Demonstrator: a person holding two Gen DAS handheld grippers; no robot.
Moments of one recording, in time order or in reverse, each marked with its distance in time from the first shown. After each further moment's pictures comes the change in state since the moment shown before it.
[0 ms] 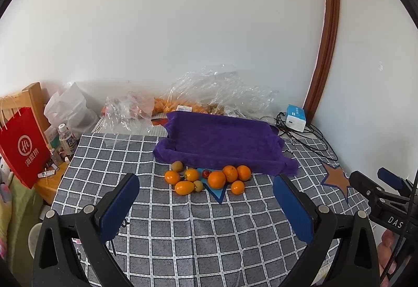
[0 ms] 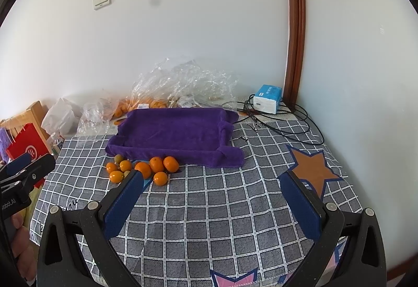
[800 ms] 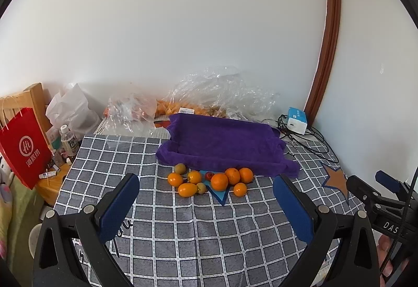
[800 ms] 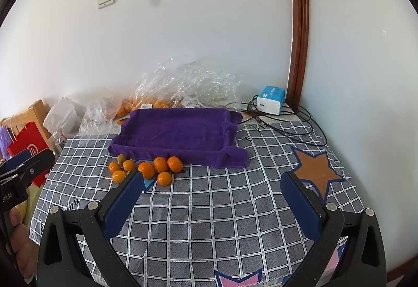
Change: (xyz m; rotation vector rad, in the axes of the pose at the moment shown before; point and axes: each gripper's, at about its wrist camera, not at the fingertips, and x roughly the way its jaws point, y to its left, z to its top) left arm -0.002 0.005 0.001 -0.001 -0.010 0.006; right arm 0.000 0.007 -0.002 -0.008 -0.006 0.007
